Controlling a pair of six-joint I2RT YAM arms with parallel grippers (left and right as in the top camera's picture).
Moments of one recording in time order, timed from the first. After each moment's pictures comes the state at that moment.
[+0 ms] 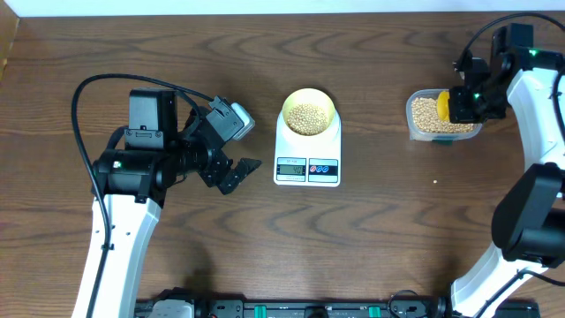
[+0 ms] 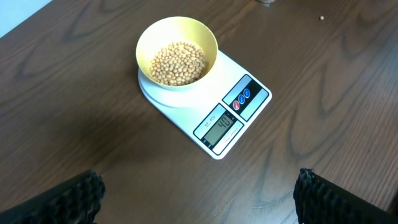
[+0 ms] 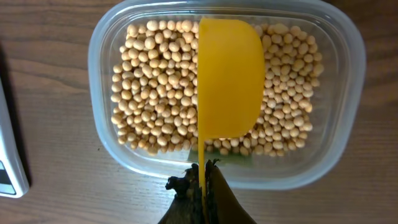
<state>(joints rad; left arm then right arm) -0.09 1.22 1.18 -0.93 0.58 0.66 -0.16 1.94 1.65 -1.12 -0.17 -0.20</state>
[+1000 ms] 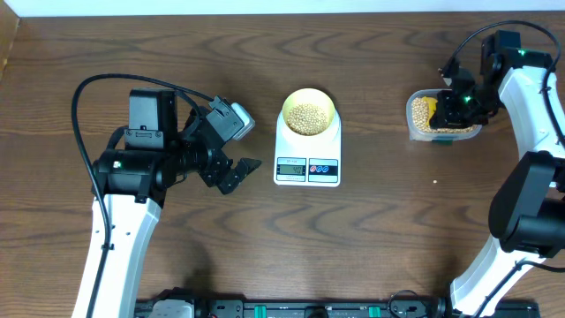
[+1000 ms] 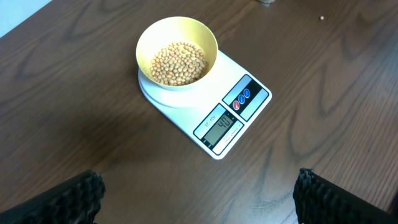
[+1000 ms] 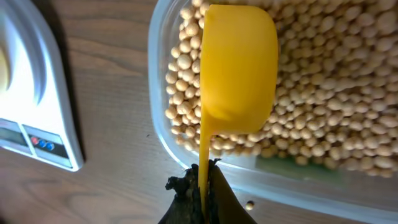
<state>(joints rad) -0.09 1.22 1.18 -0.93 0.58 0.66 -0.16 2.00 1.65 -1.18 -0.36 -0.20</state>
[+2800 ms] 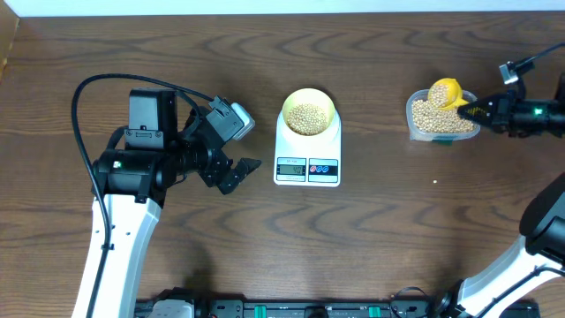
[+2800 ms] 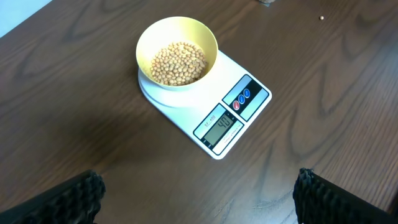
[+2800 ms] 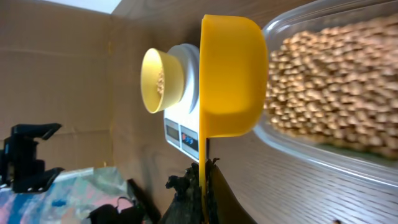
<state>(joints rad) -0.09 1.22 1.18 -0.93 0.58 0.66 -0.47 2.00 1.65 -1.37 -1.03 -0.46</state>
